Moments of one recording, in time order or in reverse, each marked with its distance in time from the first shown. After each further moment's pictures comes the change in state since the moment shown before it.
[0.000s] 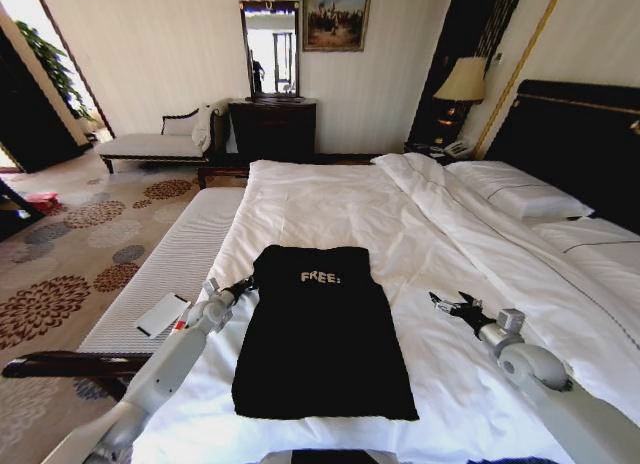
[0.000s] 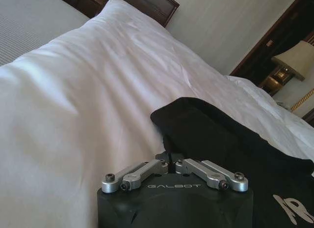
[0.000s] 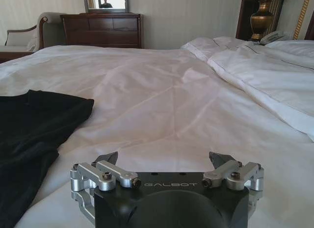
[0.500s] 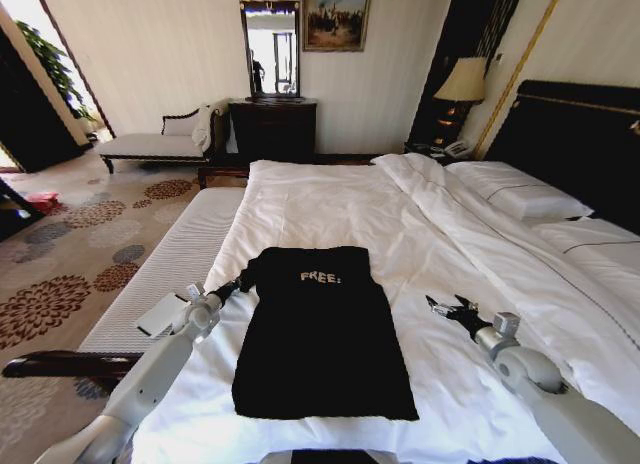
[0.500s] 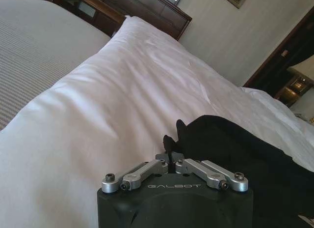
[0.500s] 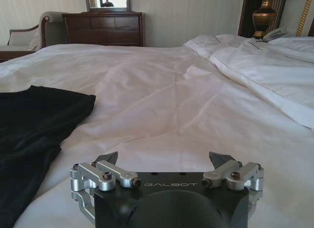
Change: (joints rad) left arm 0.021 0.018 -0.051 -0.002 0.010 -0.031 -0.031; right arm 0.002 0.014 -0.005 -0.012 -0.012 0.006 -0.017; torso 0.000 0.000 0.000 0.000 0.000
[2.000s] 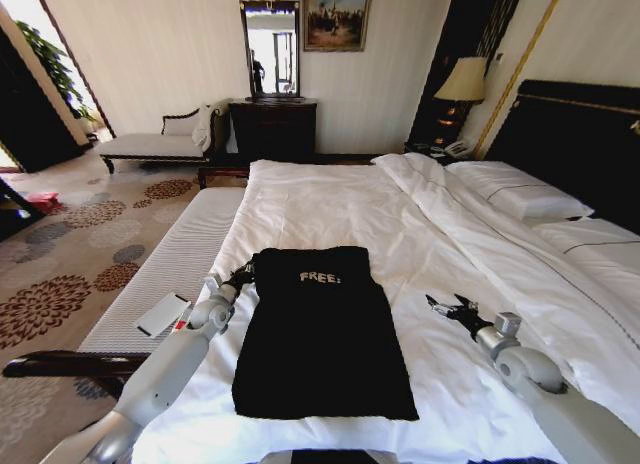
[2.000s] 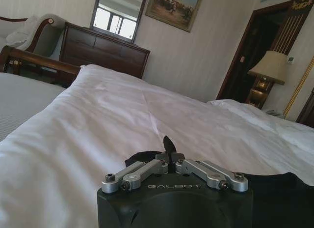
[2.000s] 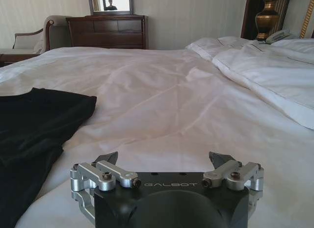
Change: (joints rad) left arm -0.057 -0.026 0.126 -0.143 0.238 -0.128 -0.090; right arm -0.002 0.006 0.010 -0.013 -0.004 0.017 -0.031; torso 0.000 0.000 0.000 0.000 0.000
